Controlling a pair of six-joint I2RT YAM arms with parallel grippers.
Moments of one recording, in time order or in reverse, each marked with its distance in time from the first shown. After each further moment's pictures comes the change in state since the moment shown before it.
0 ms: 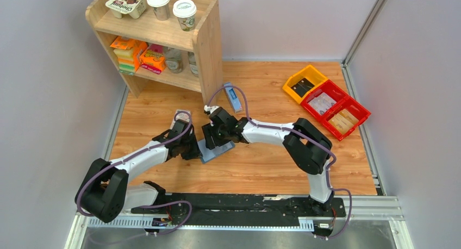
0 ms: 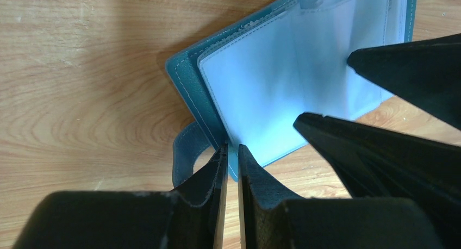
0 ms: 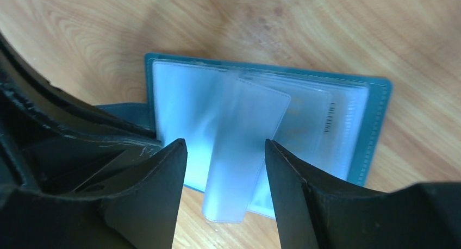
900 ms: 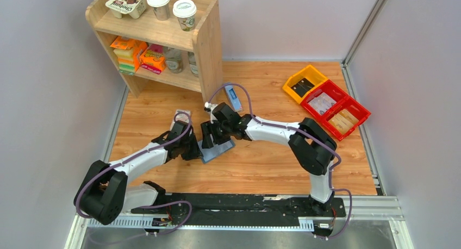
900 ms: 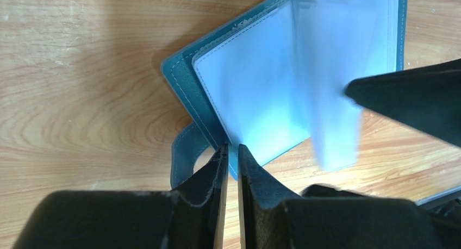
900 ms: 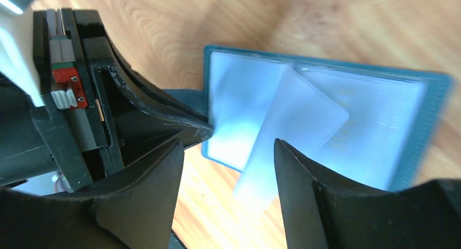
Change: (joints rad) left arm 0.000 -0.020 -0.024 0.031 0.014 -0.003; right arm -0.032 -0.020 -0.006 0.047 -0.261 0.074
